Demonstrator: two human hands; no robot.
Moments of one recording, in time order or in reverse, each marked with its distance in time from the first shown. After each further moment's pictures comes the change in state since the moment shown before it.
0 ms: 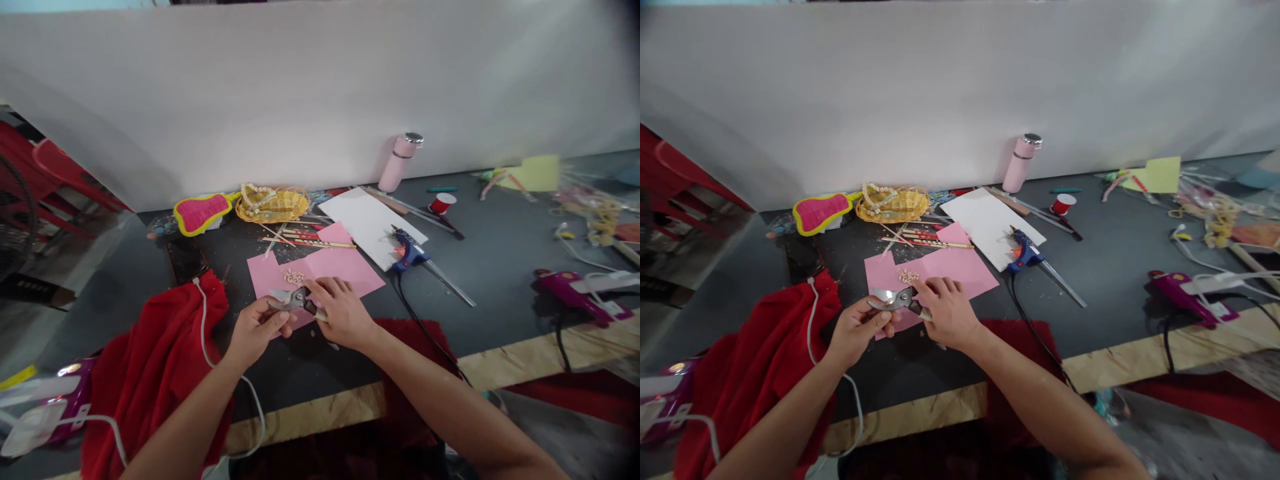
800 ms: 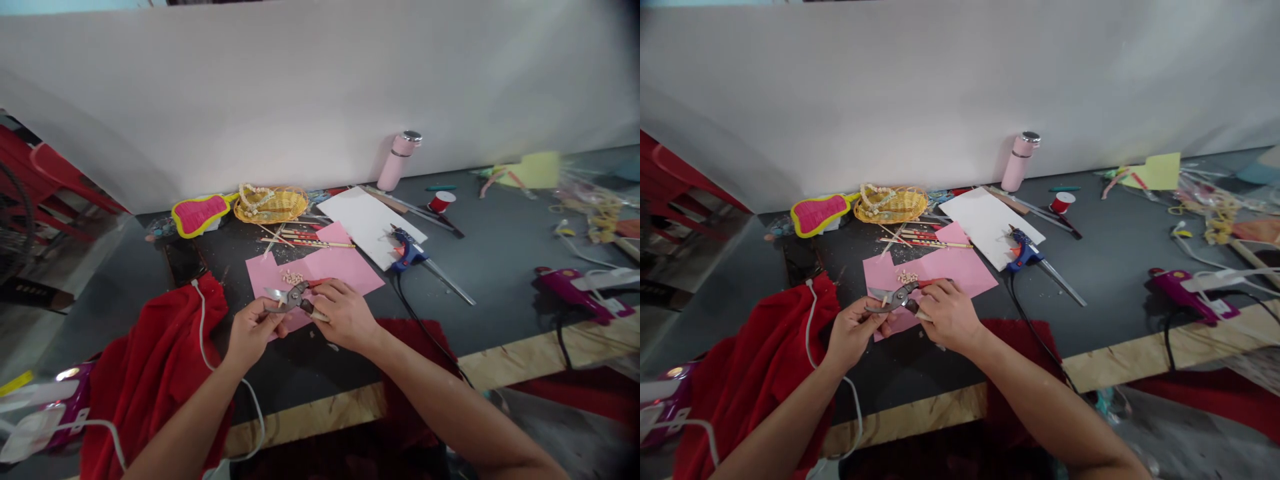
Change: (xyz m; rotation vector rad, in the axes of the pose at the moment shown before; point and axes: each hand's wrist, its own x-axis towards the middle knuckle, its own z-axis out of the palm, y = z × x) left_hand 0.000 0.003 0.000 0.152 0.078 0.020; right_hand -0.003 0.006 0.001 0.019 0.138 -0.170
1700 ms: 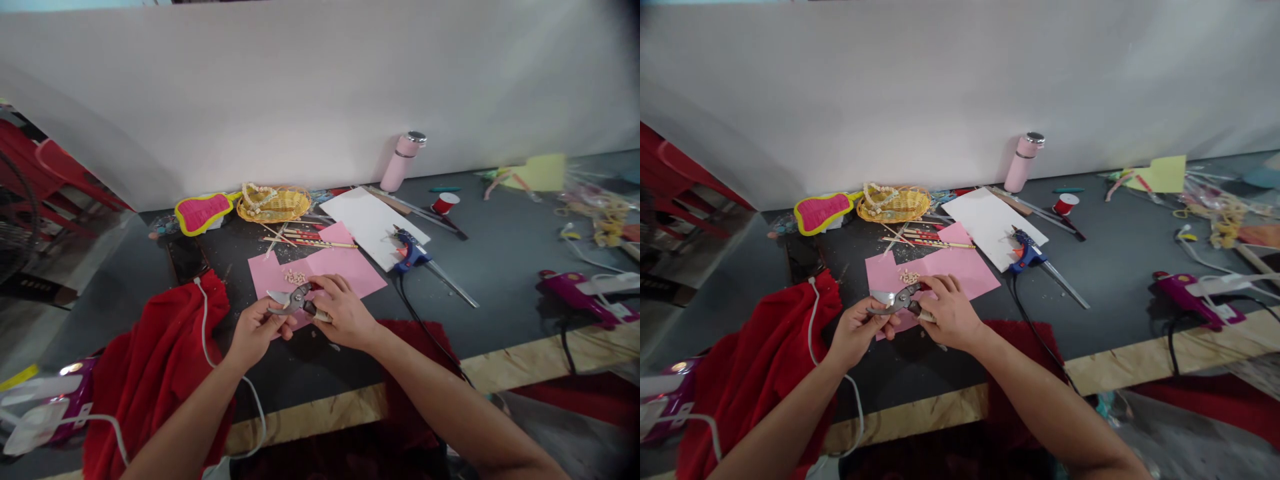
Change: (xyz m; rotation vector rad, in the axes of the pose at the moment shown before) left_hand 0.000 -0.002 0.001 -0.161 -0.080 -0.005; right_hand 0.004 0.002 -0.003 0.102 -0.052 0.008
